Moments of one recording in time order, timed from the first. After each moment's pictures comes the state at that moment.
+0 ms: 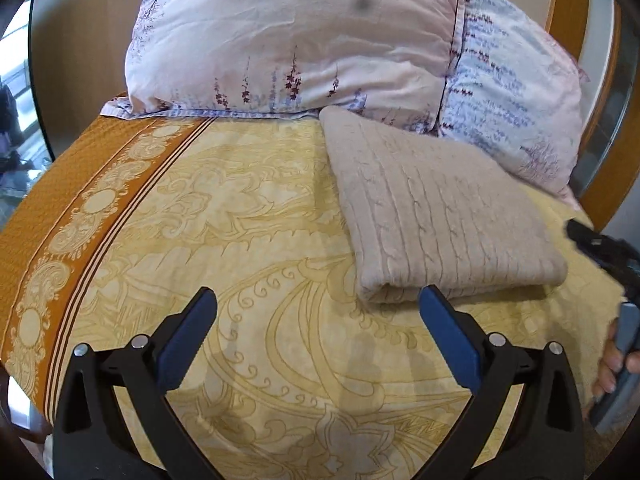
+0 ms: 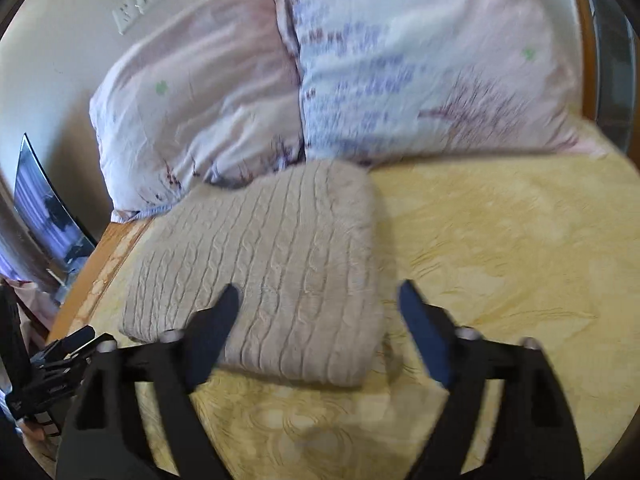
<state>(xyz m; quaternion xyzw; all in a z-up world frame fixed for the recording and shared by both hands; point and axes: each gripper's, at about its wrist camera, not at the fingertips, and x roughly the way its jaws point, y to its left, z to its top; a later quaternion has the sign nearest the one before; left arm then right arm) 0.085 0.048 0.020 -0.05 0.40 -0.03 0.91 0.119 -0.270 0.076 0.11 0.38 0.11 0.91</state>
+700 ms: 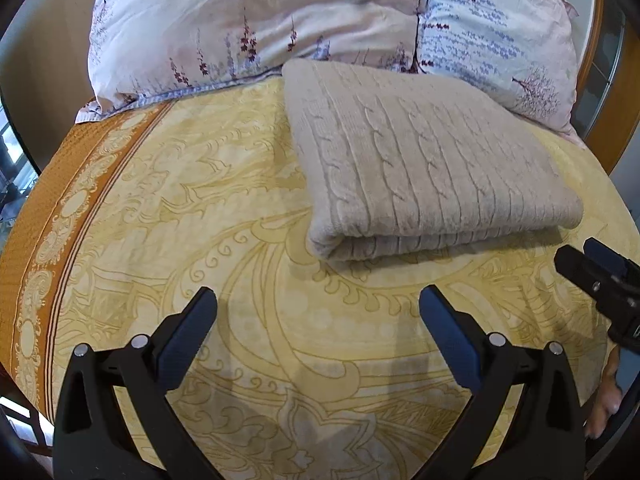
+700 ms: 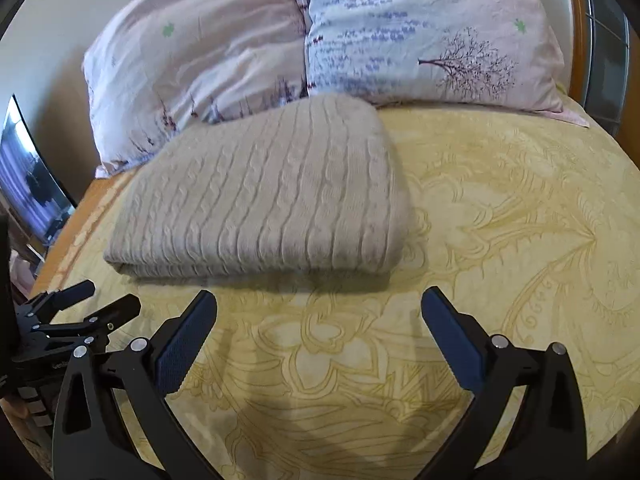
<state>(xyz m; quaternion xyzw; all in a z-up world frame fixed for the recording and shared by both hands) 0.092 0.018 -0.006 0.02 0.46 -0.05 0.89 0.089 -0.229 0.040 0.08 0.45 0.07 0.89</state>
